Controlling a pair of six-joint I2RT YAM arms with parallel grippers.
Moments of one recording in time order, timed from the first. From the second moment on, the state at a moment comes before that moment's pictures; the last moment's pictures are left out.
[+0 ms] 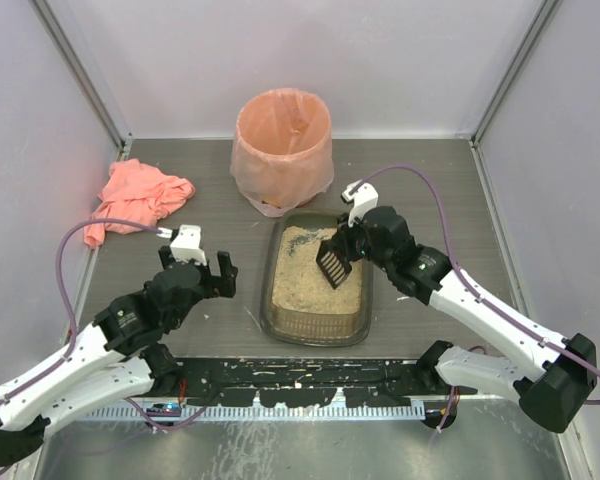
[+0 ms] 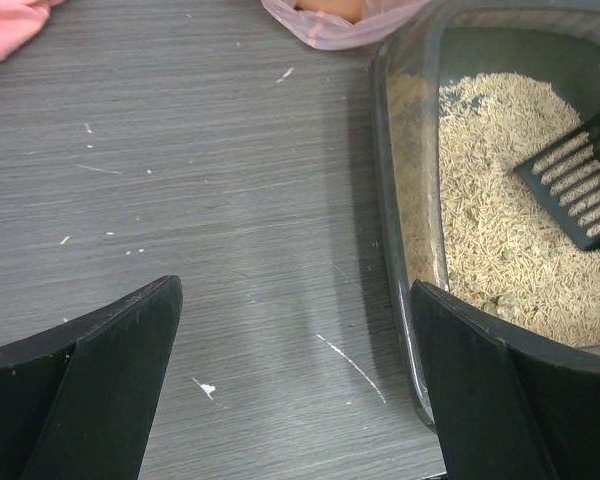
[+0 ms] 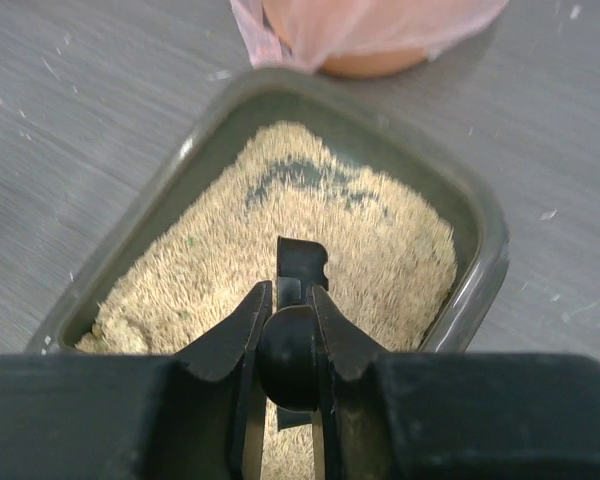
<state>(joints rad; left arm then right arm) -0.91 0.62 0.70 -0.59 -0.60 -0.48 0.72 1.04 0.85 -0.29 0.14 0.20</state>
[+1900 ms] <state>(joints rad) -0.91 1.05 0.53 -0.12 -0.15 -0.51 0.81 1.13 0.81 -0.23 0.34 0.42</state>
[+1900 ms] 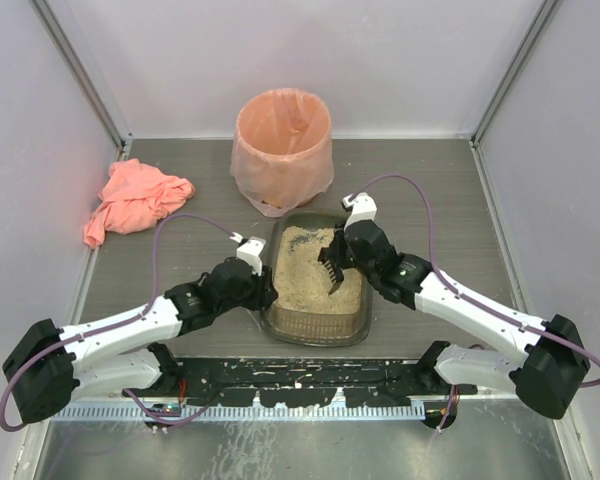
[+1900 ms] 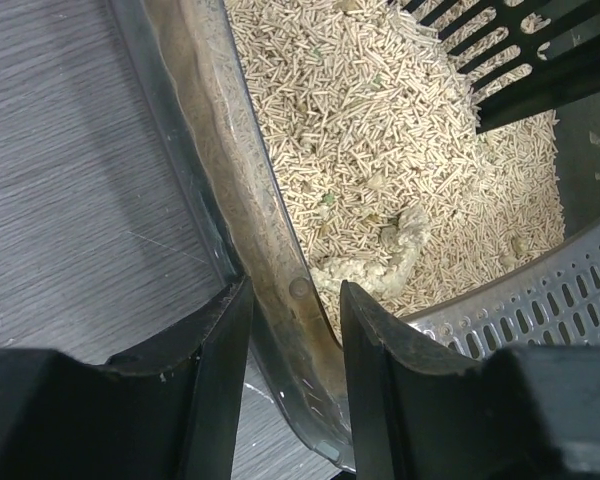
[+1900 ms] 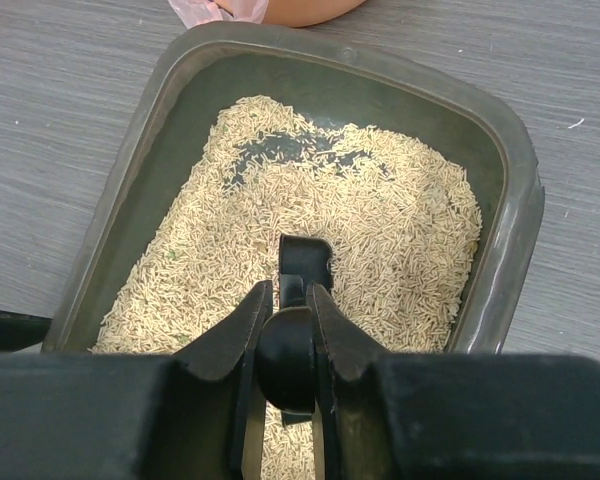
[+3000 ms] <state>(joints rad) -0.91 1.10 0.57 -0.15 -0.14 -0.48 0.82 1.14 0.44 0.24 0.33 1.06</state>
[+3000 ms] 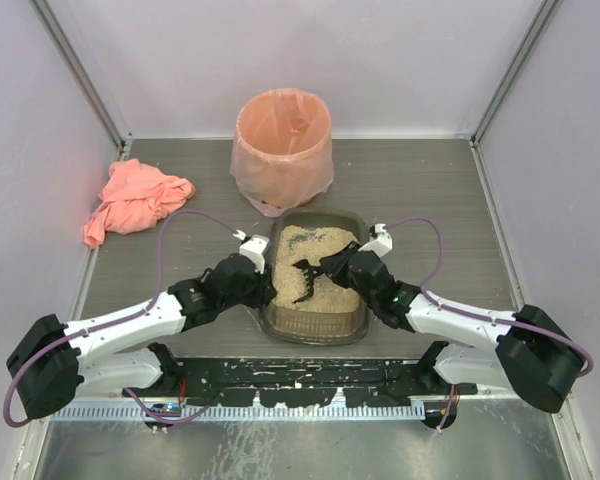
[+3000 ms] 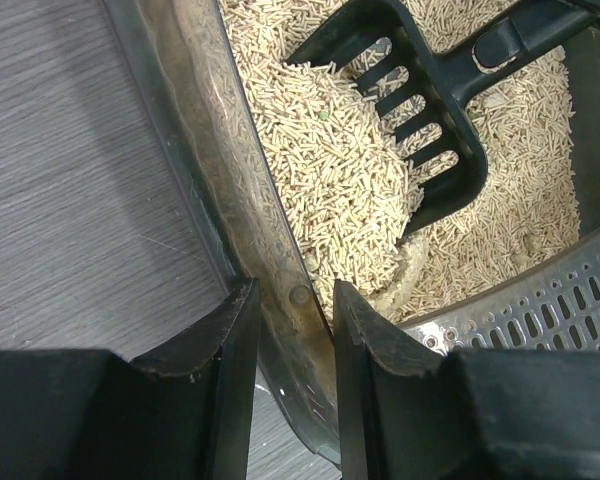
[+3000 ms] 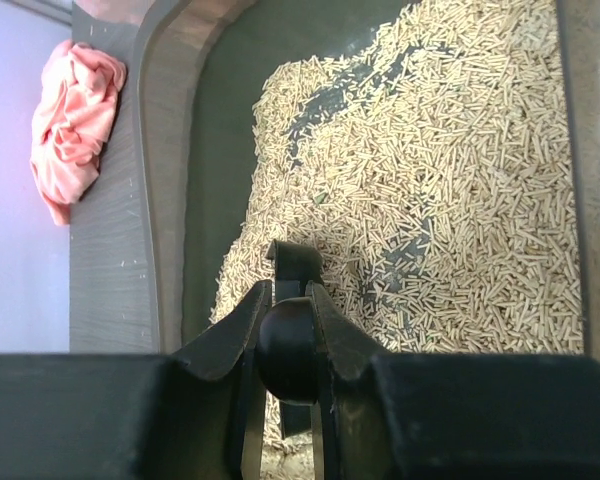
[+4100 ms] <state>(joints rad) -0.91 0.96 0.60 -0.23 -0.20 -0.48 0.89 0.96 0.31 0.21 0.38 1.17</state>
